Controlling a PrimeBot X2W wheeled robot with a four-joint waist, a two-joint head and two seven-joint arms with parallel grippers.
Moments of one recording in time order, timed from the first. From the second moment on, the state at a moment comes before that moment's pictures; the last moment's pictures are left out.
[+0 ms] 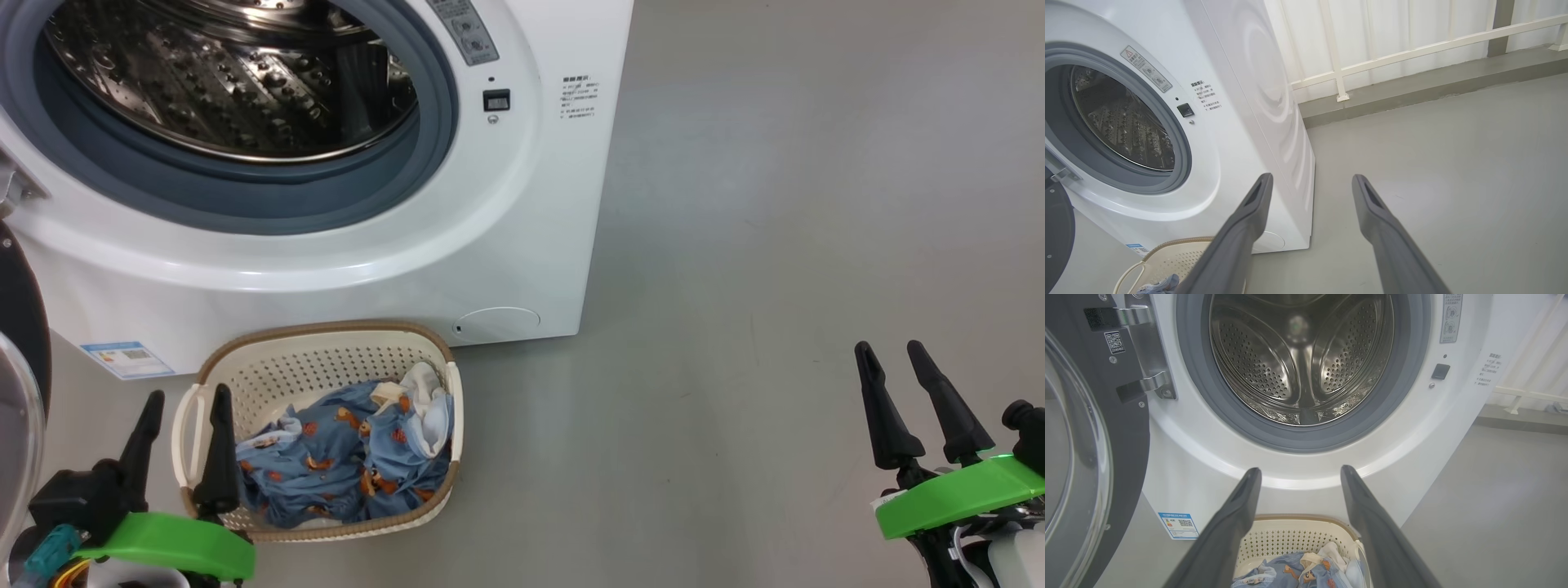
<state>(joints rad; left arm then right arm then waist) -0.14 0.14 0.01 0.26 -0.32 -0.13 -0.26 -0.15 -0.30 0.06 0.23 0.60 0.13 -0.25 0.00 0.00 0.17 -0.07</state>
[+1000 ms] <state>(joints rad) -0.32 0.11 -0.16 0.61 -0.34 -0.13 -0.26 -0.24 -0.27 0.06 0.20 0.60 0.13 -0.25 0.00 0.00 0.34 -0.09</state>
